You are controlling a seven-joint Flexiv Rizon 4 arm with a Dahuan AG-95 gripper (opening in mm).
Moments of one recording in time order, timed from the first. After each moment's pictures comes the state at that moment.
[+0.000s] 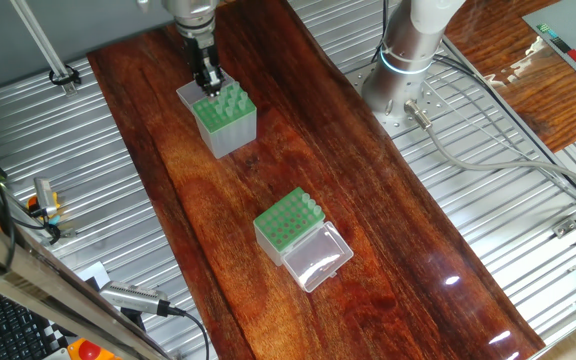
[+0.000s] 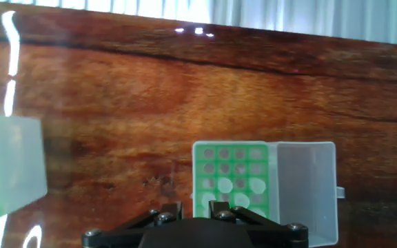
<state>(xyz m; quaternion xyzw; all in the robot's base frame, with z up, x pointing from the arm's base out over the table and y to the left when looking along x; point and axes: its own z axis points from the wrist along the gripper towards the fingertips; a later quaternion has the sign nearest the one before) 0.473 -0.071 0.209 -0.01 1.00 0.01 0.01</state>
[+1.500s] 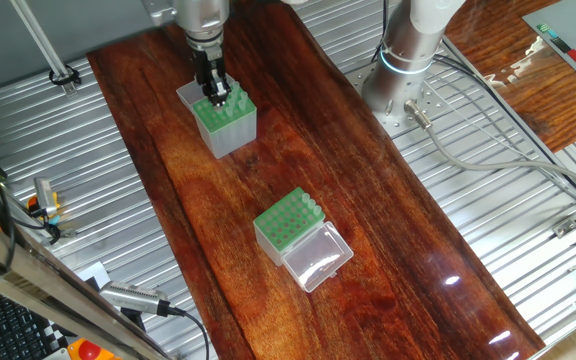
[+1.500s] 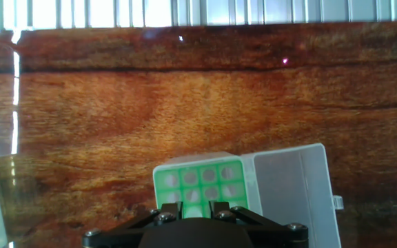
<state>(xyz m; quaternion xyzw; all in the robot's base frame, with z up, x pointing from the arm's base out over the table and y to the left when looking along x) 0.467 -0.070 0.170 0.00 1.00 0.01 0.02</state>
